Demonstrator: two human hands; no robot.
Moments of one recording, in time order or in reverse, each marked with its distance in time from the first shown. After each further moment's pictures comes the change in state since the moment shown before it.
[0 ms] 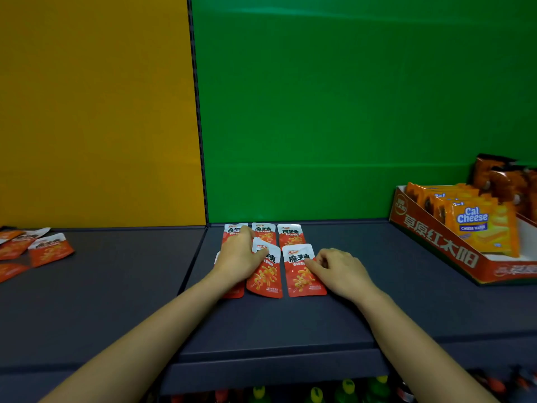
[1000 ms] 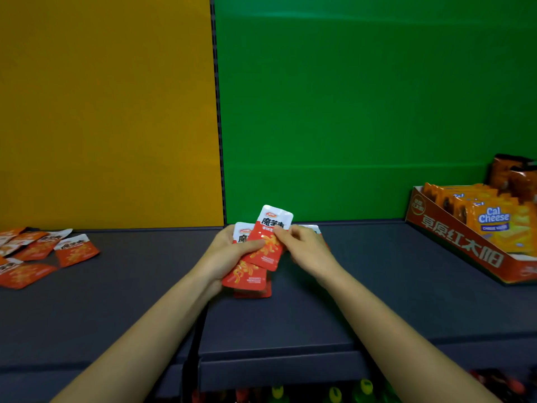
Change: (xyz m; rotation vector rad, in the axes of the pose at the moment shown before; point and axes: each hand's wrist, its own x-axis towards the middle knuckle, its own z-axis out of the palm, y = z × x) left_hand -0.027 -0.030 -0.055 -0.984 -0.157 -0.195; right_hand 0.016 -0.100 0.012 0.596 0.031 -0.052
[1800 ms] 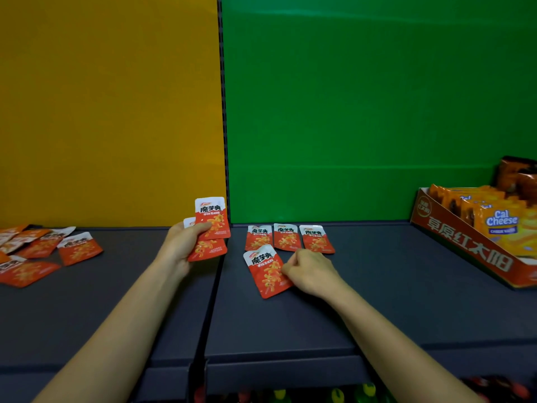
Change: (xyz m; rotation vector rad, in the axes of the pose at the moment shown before) left_hand 0.022 0.006 -0.060 -0.133 0.337 -0.074; right_hand -0.018 0.004 0.009 -0.421 -0.179 0.150
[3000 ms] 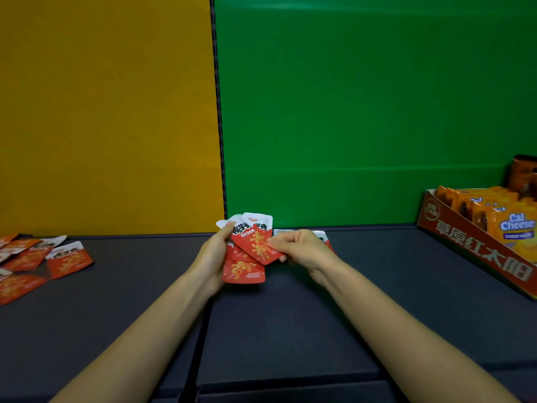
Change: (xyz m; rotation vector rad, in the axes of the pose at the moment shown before) left_hand -0.005 -0.011 0.049 -0.144 -0.203 -0.195; right_hand 0.050 -0.006 -0.011 0.810 -0.114 -0.082
